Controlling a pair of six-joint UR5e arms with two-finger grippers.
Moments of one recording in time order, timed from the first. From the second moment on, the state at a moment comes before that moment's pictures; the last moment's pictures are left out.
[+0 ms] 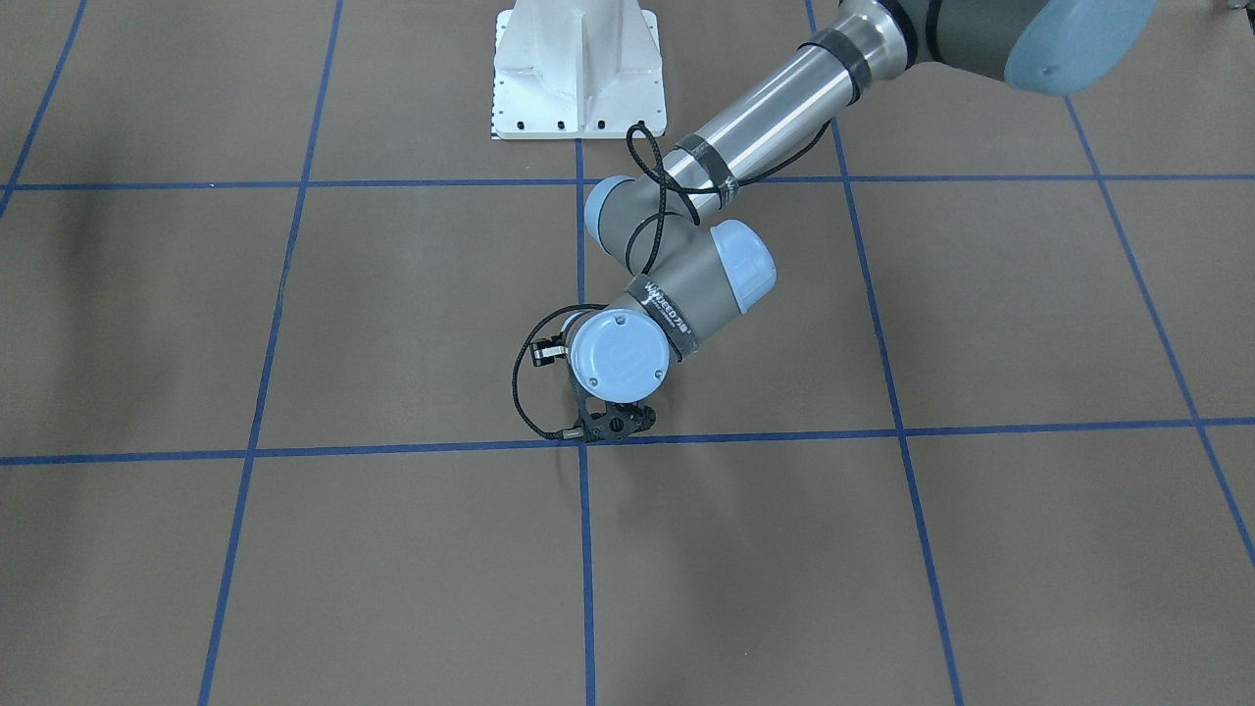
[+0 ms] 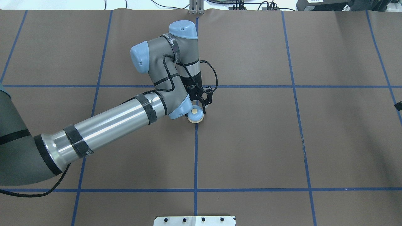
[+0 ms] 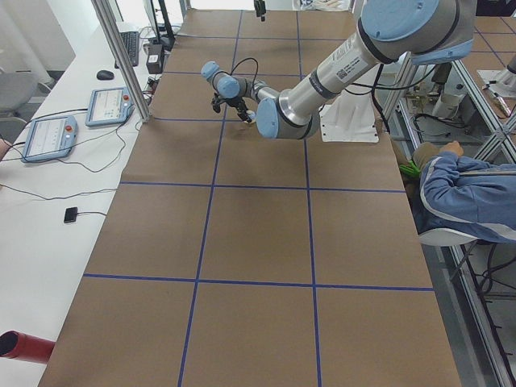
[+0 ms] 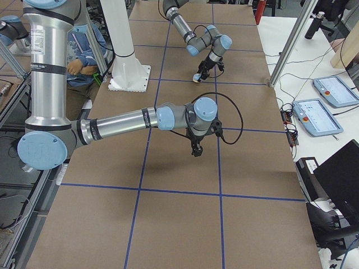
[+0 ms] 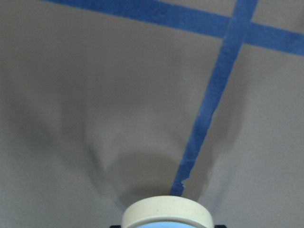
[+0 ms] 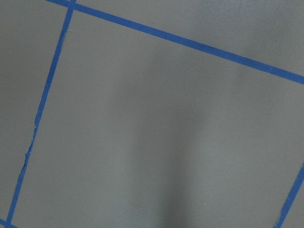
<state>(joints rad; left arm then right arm) -0.66 -2.70 -0.84 -1.64 -2.50 -1.12 1.34 -1.64 1.88 -1.69 2.48 -0.10</state>
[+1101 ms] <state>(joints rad) -0.69 -2.70 -0.92 -1.65 -2.48 -1.13 1.25 -1.56 1.86 -1.69 2.48 0.06</state>
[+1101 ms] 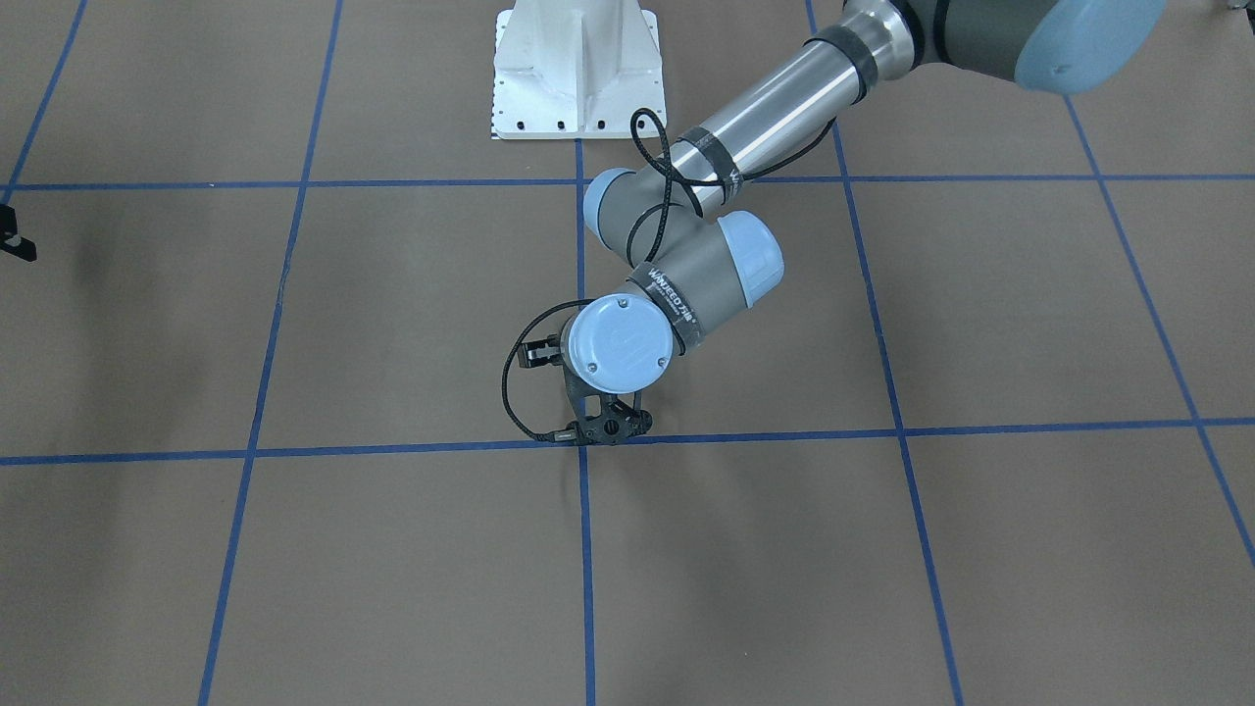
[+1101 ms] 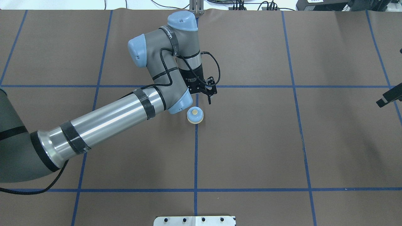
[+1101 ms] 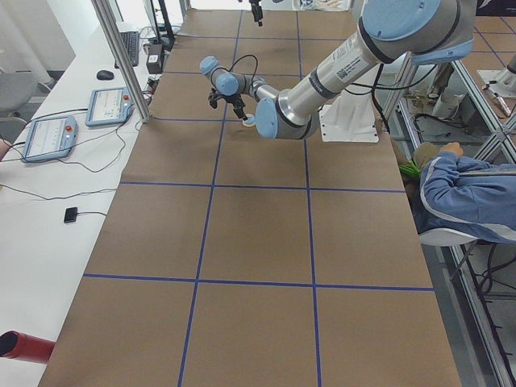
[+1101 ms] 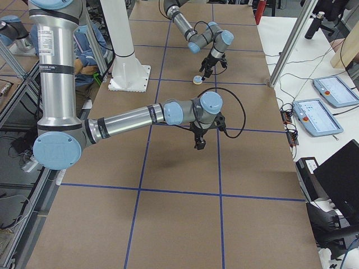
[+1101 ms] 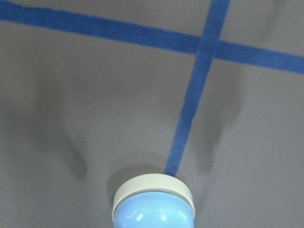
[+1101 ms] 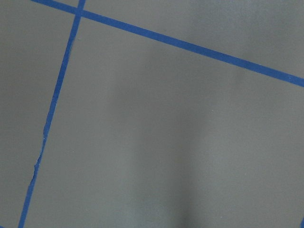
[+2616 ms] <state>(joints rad) -0.95 -1.82 -1.84 -1.65 -2.47 -0.93 0.59 -0.89 1.58 -1.42 1.90 1.24</state>
